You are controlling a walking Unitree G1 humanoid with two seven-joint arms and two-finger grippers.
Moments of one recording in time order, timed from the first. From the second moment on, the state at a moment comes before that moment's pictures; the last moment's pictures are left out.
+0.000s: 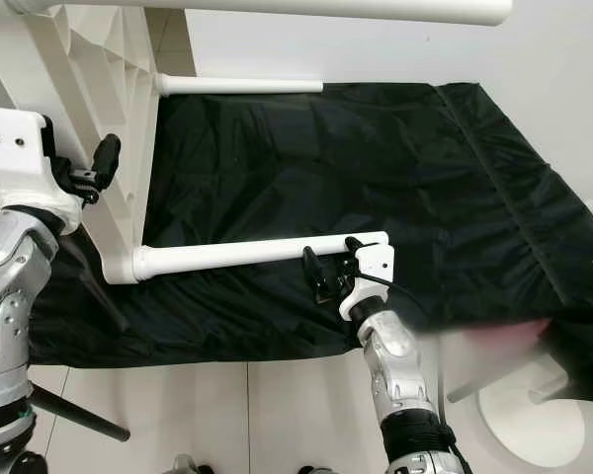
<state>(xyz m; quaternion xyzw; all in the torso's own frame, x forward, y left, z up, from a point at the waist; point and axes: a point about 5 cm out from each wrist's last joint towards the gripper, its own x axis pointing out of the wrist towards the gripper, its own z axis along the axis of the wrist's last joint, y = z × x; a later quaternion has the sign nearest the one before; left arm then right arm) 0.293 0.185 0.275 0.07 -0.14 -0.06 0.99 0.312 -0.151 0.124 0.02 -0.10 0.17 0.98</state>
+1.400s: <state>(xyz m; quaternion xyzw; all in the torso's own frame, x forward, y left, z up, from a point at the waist) 0.222 0.160 0.205 0.03 0.15 -0.36 0.92 0.322 -0.137 0.130 0.02 -0.11 0.20 0.97</state>
